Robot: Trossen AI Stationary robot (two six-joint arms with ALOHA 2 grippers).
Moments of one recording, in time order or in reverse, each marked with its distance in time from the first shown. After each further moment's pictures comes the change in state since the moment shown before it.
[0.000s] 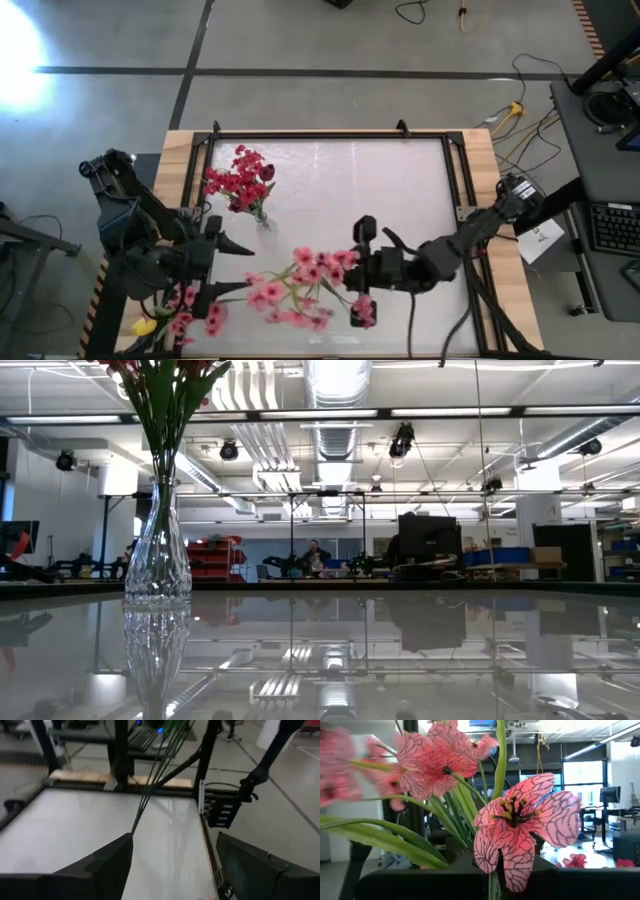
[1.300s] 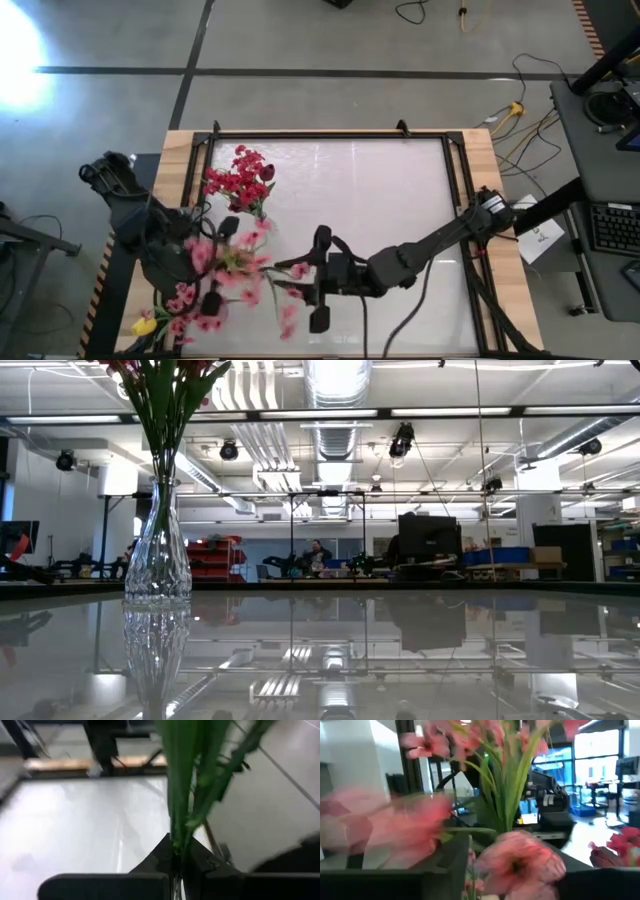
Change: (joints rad) left arm 0.104 0.019 0.001 -0.022 0.218 0.114; right arm -0.068 0.239 0.263 -0.152 -0.095 0.162
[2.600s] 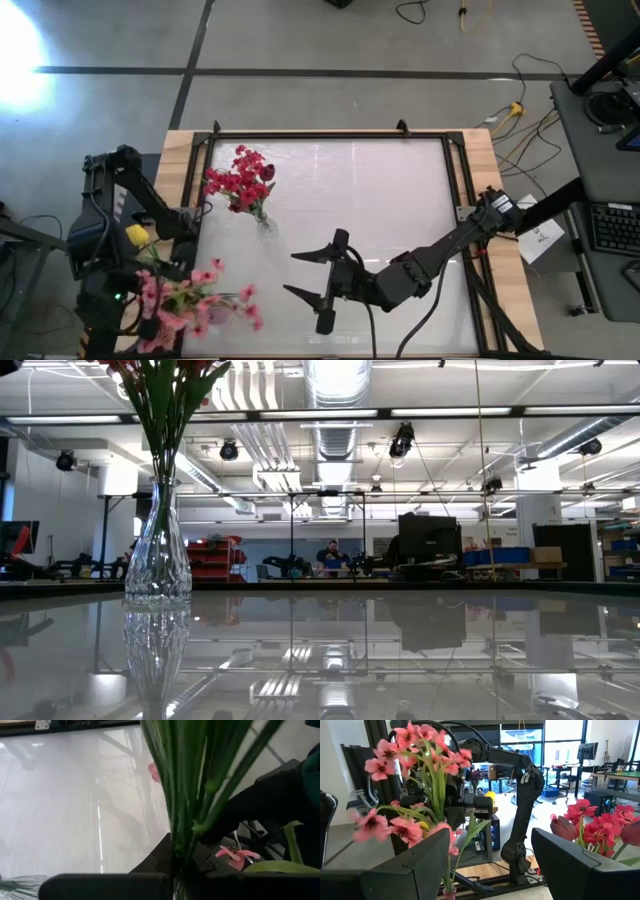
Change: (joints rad) left arm -0.430 -0.045 -0.015 -0.335 -0.077 -0.358; right arm 0.054 -0.040 0.000 -0.200 0.226 0.017
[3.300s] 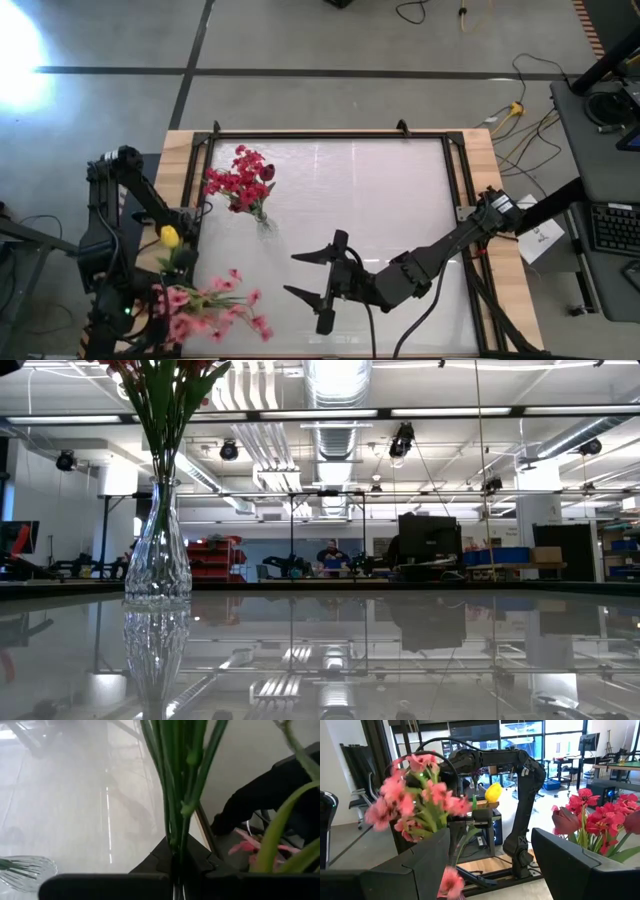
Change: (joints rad) left arm -0.049 0.007 -0.151 0.032 -0.032 -0.103; right arm 0.002 -0.001 -0.001 -0.038 0.000 0.059
